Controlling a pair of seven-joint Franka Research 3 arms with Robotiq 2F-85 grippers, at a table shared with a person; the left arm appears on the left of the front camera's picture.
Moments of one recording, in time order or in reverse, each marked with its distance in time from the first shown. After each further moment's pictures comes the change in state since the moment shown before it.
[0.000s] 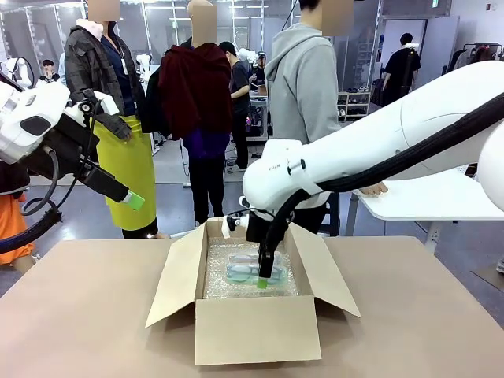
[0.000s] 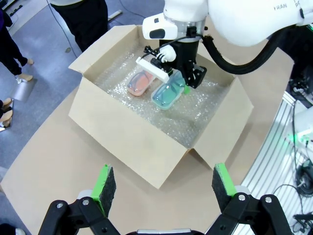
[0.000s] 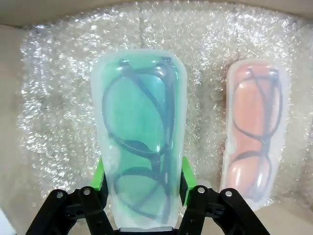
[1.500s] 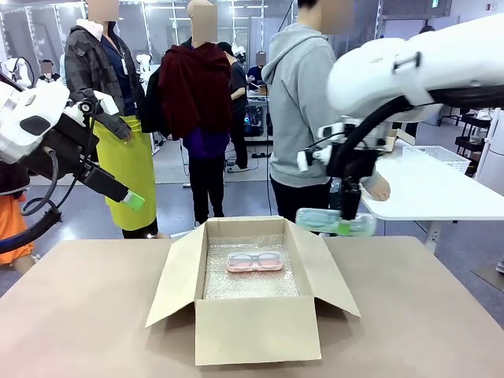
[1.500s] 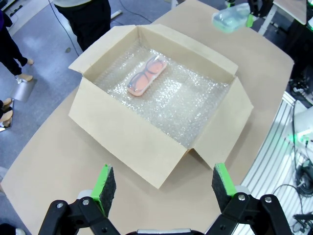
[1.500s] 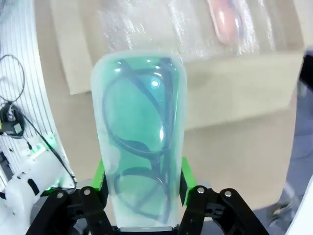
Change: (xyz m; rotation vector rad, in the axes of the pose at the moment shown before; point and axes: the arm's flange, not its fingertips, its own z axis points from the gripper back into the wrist) left arm 0.000 0.000 0.000 0.000 0.000 0.000; right arm -0.128 0.062 0.197 0.006 0.042 -0.149
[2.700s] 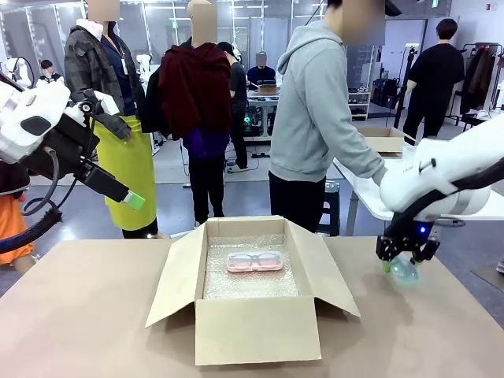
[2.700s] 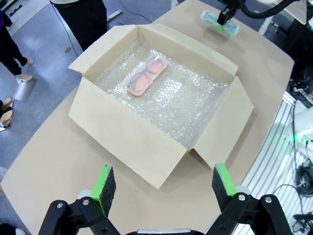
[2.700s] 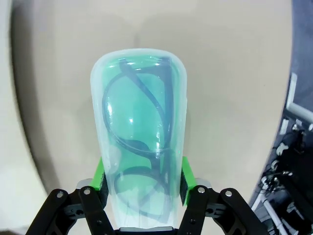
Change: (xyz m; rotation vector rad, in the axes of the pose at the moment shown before) left arm 0.000 0.000 0.000 0.000 0.000 0.000; right arm -0.178 -0.108 -0.126 -0.188 -0.127 -1.331
